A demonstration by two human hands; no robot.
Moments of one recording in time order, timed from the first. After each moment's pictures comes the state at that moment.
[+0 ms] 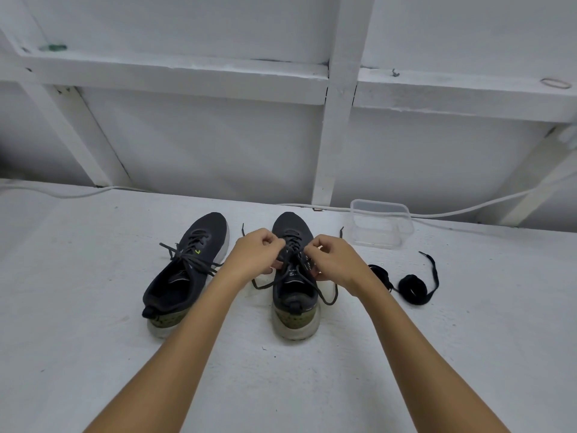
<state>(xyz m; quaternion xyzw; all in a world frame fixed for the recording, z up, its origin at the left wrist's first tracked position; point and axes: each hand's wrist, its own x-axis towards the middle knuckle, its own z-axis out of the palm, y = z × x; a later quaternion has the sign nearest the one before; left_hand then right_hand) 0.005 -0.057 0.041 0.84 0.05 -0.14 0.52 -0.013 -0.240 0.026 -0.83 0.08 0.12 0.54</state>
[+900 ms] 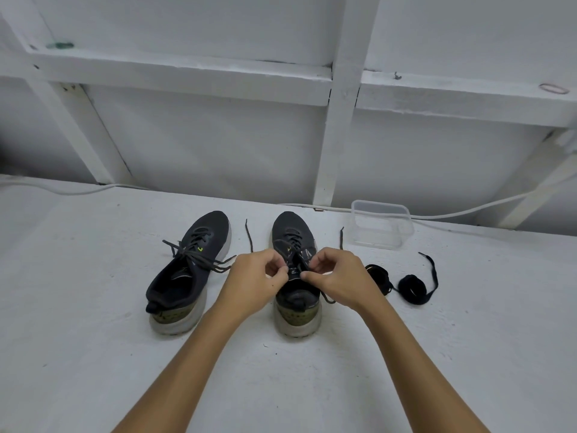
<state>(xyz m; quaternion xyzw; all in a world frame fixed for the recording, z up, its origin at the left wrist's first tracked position) -0.041 -0.046 0.022 0.91 -0.11 0.00 0.41 -0.048 -0.243 0.023 -0.88 0.03 0.06 0.48</state>
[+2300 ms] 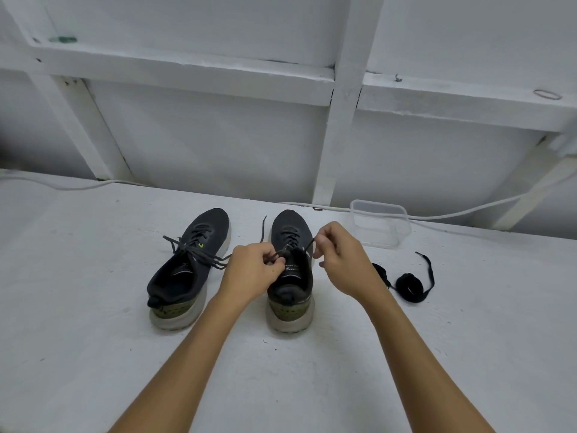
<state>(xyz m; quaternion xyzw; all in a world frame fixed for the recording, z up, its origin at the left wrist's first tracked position) -0.027 -0.044 0.016 0.93 -0.05 0.01 0.37 -0.051 -0.234 0.055 -0.87 -0.01 -0.01 0.49</state>
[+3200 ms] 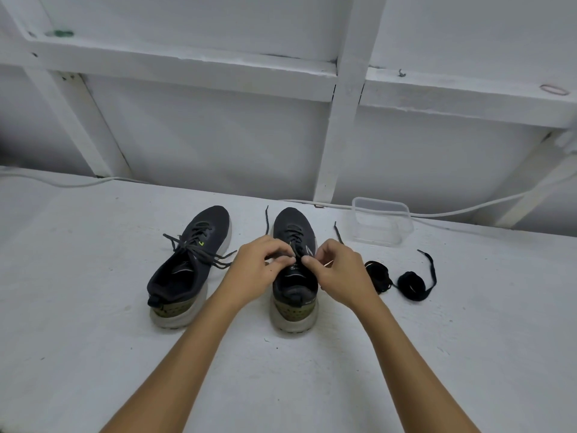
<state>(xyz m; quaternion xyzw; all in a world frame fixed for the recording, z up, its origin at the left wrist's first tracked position) -0.027 -0.039 0.014 0.87 -0.17 0.02 0.45 -0.049 -0.230 0.021 -0.90 0.06 -0.01 0.44</state>
